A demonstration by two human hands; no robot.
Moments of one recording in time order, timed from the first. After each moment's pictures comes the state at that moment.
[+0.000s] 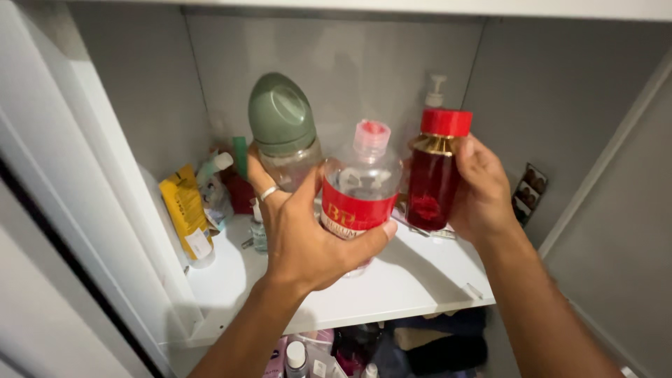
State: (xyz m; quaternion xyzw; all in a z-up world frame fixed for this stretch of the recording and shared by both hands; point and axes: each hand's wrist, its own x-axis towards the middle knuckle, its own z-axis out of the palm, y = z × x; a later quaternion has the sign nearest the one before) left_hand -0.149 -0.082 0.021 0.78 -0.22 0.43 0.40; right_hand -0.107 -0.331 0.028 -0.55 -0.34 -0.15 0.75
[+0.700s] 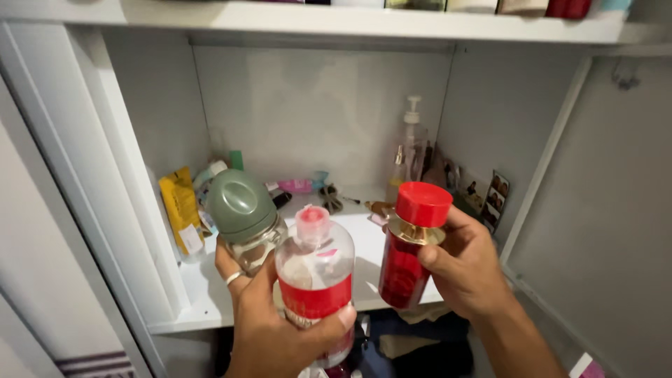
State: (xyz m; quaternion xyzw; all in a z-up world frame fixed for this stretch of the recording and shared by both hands) left_hand -0.244 -0.085 -0.044 0.73 -0.26 0.41 0.49; right_hand -0.205 -0.343 -0.030 -0.55 -0.34 -0.15 0.75
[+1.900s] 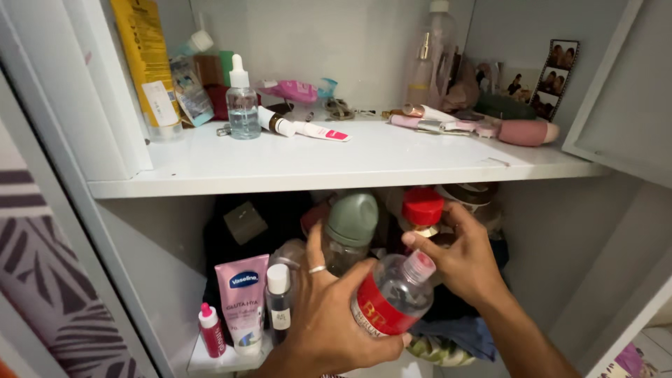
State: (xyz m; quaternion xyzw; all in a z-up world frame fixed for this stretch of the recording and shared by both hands) left_hand -0.223 -0.108 -0.285 0.87 -0.28 0.21 0.35; right_hand -0.177 -0.338 -0.277 -0.77 -0.12 -0.28 0.56
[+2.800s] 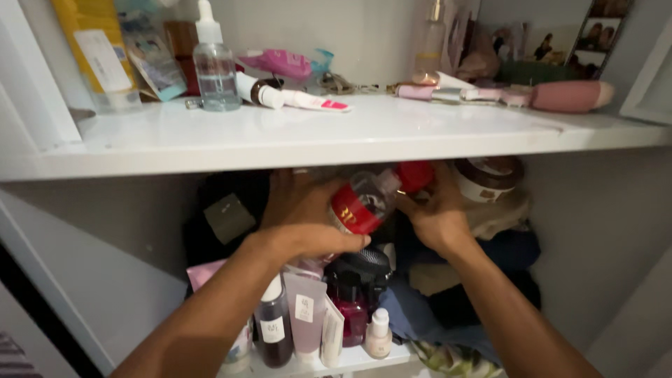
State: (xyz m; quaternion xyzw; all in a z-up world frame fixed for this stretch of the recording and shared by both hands) left_hand -0.084 -0.101 -0.260 0.94 -0.25 0.21 0.13; right_hand -0.038 -0.344 -0.333 -0.75 -0.20 -0.40 0.49
